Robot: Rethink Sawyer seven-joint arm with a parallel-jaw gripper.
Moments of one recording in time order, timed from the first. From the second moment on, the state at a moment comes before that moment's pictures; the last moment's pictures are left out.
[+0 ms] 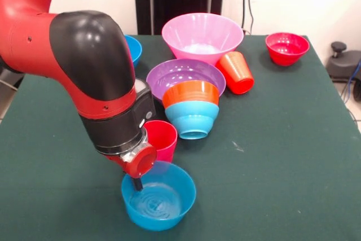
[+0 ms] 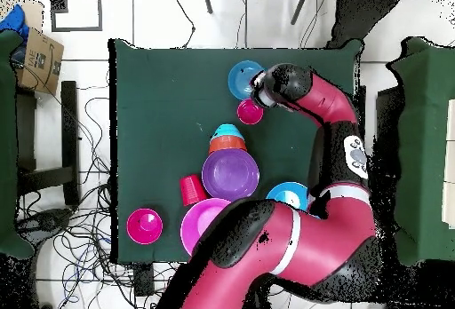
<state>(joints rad) -0.43 -0.14 0.10 0.95 0.10 0.76 2.06</state>
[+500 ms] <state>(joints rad) -0.42 -0.14 0.09 0.95 0.07 0.76 2.06</state>
